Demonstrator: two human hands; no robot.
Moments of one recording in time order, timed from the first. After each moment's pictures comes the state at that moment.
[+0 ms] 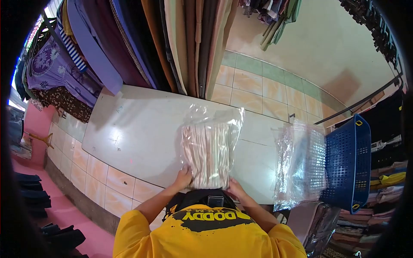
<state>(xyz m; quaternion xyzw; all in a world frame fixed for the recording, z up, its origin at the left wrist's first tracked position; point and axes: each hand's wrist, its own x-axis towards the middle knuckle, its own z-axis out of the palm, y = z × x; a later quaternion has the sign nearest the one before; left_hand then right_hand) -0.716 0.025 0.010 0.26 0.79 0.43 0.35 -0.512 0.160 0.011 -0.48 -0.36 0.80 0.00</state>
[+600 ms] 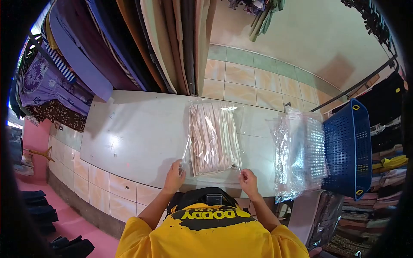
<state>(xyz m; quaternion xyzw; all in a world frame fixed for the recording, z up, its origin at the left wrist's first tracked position) -0.726 0.009 0.043 0.37 0.81 0.40 0.22 -0.466 0.181 0.031 -0.43 -0.73 0.45 0.26</state>
